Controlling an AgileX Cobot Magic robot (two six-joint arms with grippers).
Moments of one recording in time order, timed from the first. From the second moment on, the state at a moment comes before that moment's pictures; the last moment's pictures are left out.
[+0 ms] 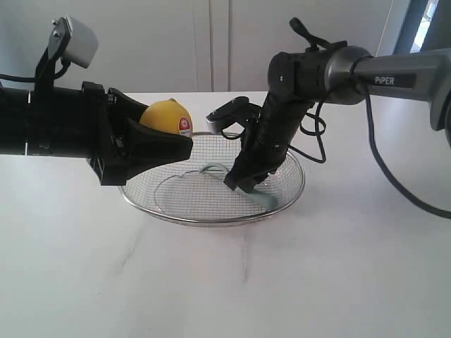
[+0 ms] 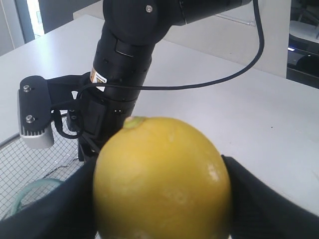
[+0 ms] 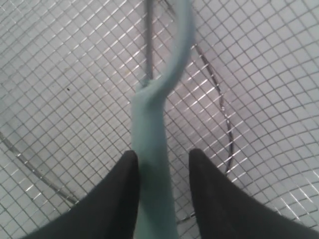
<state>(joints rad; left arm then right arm) -0.36 1.36 -0.82 -1.56 0.82 1.80 0.45 2.16 -1.64 0.18 0.87 -0.53</state>
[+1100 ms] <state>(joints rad) -0.36 1.36 -0.82 -1.56 0.82 1.80 0.45 2.08 -1.64 0.18 0.88 -0.50</state>
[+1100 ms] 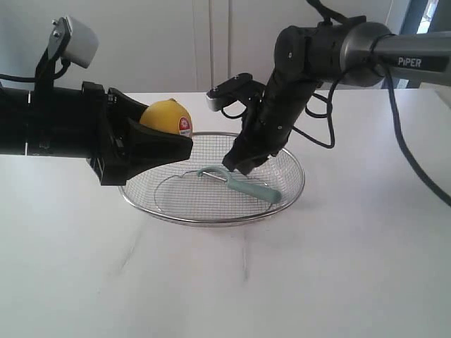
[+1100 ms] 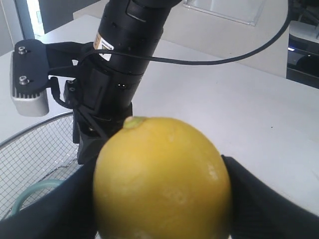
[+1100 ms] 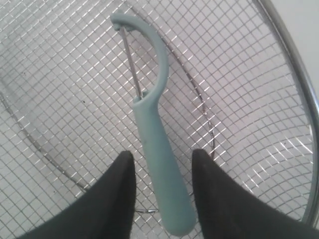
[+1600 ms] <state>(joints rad) -0.36 1.36 -0.82 -1.56 0.82 1.80 0.45 2.05 -1.64 0.19 0.97 -0.32</state>
